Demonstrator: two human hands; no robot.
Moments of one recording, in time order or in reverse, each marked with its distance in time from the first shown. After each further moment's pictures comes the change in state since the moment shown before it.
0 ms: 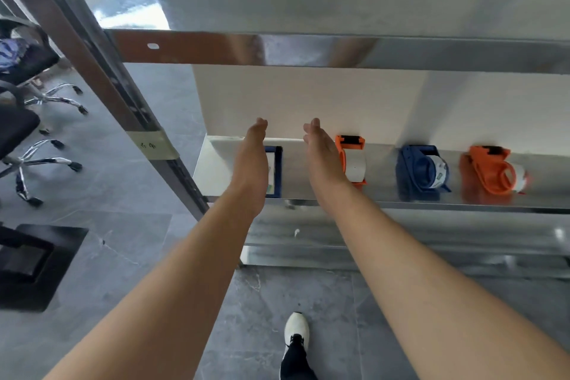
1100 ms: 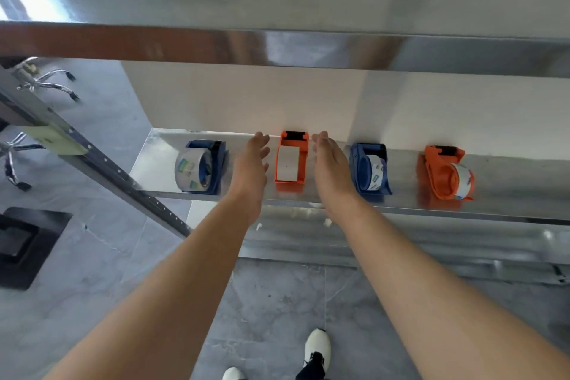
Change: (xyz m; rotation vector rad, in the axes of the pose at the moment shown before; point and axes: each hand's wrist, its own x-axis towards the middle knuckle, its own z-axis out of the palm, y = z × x) left_hand -0.035 -0.028 0.161 -0.028 0.036 -0.095; right_hand 0.030 0.044 -0.177 0.039 -0.001 0.039
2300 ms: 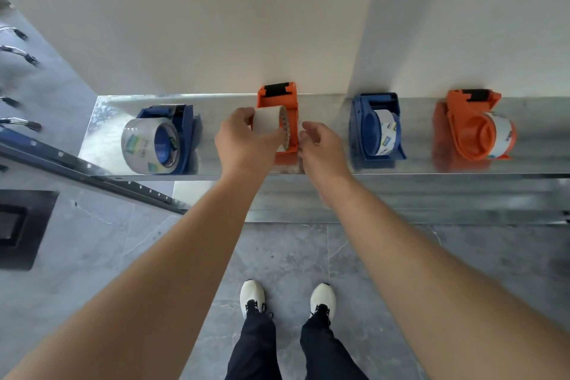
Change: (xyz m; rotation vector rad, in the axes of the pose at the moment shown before) left_hand 0.073 -0.047 0.032 0.498 0.223 0.244; right_hand 0.075 0.094 0.009 -0.075 0.047 0.092
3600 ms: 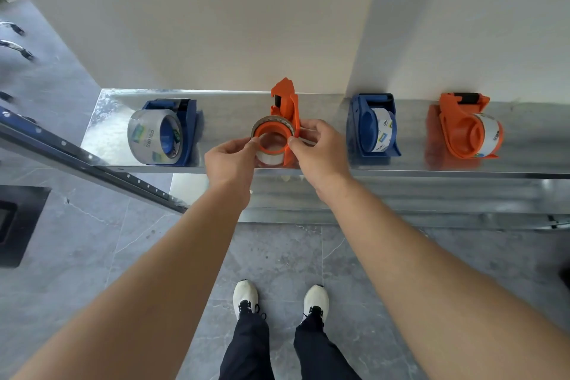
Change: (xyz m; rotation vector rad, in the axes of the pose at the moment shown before) left_hand -0.003 -0.053 -0.012 -0.380 0.009 -0.376; right_hand -0.018 -0.001 -0.001 -0.065 0.073 -0.134
